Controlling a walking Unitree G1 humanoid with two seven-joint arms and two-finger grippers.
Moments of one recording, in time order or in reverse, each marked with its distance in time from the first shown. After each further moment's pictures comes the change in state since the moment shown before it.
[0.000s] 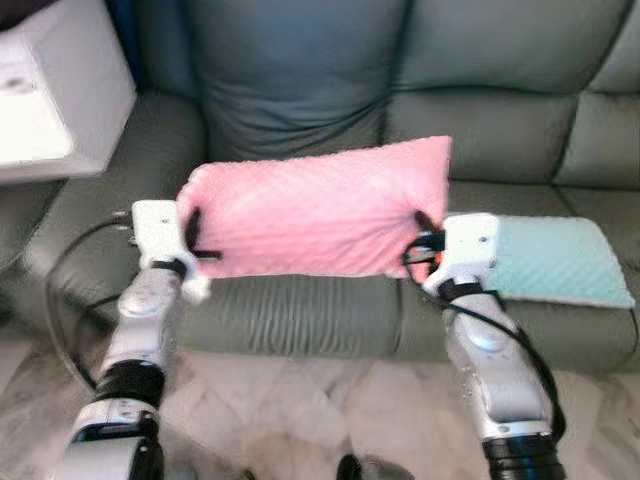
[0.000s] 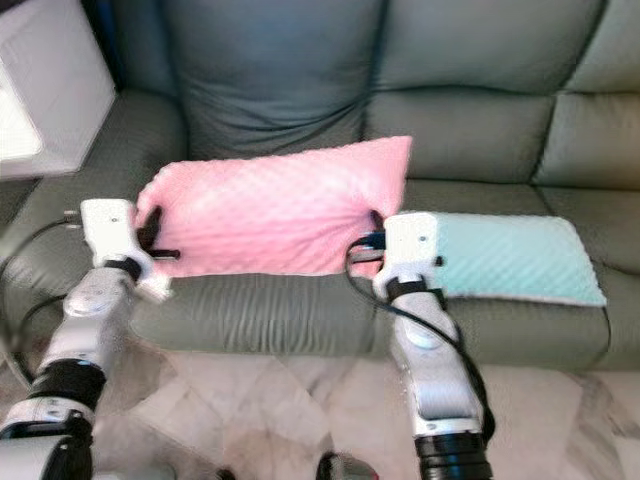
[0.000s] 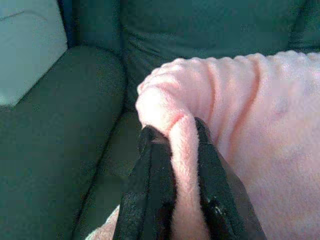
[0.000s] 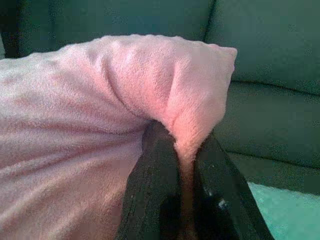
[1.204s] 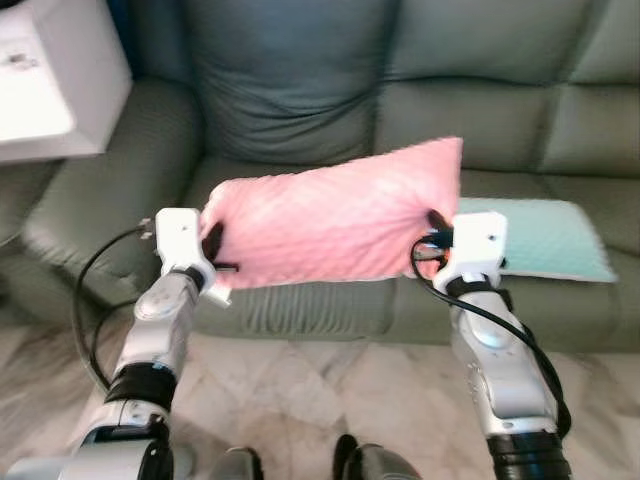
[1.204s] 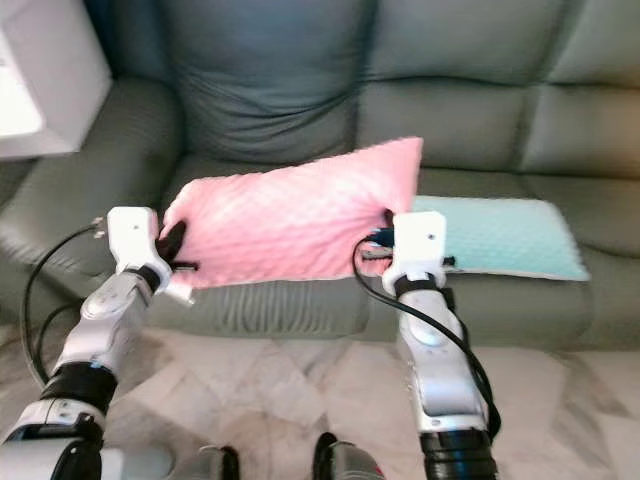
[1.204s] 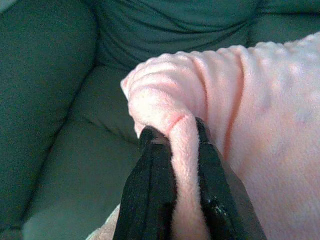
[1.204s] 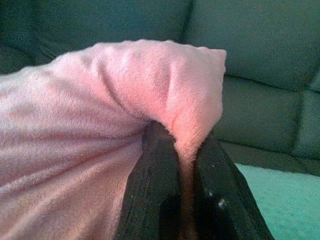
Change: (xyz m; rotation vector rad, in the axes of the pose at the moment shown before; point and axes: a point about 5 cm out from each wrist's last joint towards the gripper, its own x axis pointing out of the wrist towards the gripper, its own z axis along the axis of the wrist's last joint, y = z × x) left arm -0.003 -0.019 -0.019 -0.069 0.124 -0.100; right arm 0.003 -0.010 0.000 -0.036 0.011 -0.066
